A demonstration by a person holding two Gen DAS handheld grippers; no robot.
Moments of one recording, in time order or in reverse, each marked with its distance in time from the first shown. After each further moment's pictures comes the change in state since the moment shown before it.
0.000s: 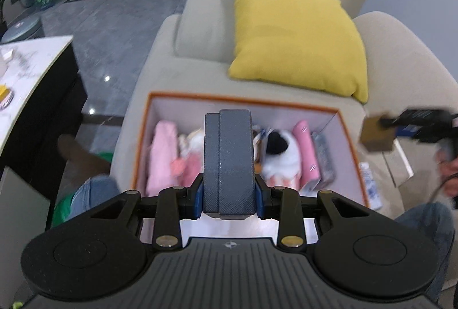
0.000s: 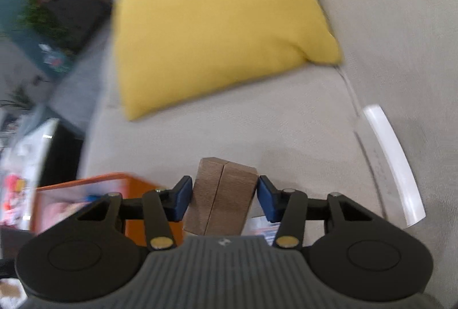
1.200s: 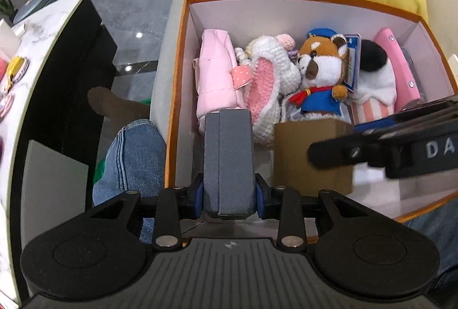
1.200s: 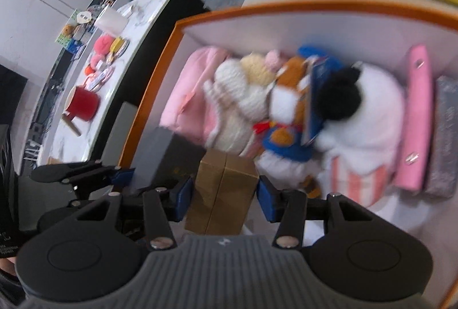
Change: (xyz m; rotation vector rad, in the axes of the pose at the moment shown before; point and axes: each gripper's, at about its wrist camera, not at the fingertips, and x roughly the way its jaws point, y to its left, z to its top) left arm 0.072 0.032 -0.033 0.108 0.266 0.204; right arm 0.100 0.194 -0.114 -0.290 0.447 0.368
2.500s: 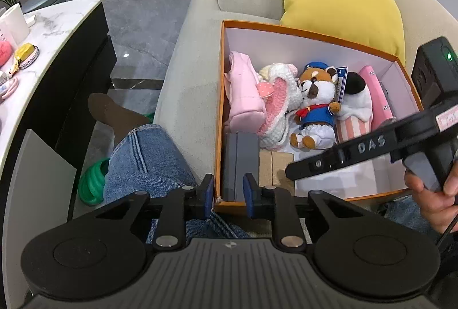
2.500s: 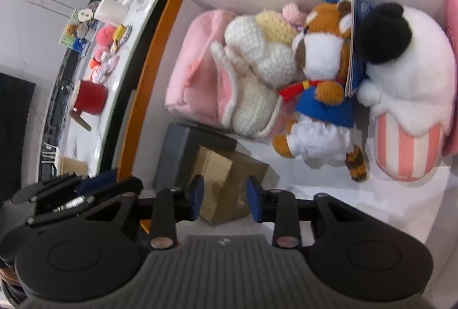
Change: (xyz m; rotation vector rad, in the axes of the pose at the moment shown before) left arm -0.040 0.050 -0.039 -0.100 -0.160 -0.129; right arm 0.035 0.003 -0.010 0.083 0.077 0.061
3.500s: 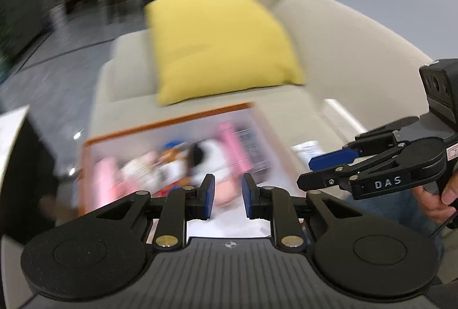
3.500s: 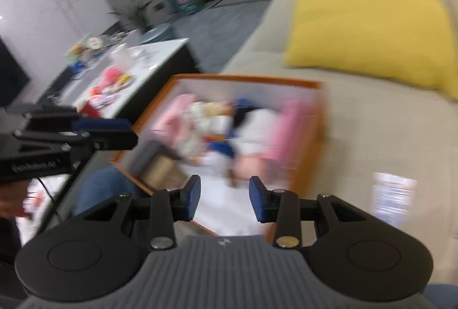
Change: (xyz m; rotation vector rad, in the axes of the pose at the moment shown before) left arm -0.072 -0.182 0.027 0.350 -0.203 -0.177; right arm -0.209 -0.034 -0.097 -0.286 -0.397 -0.211
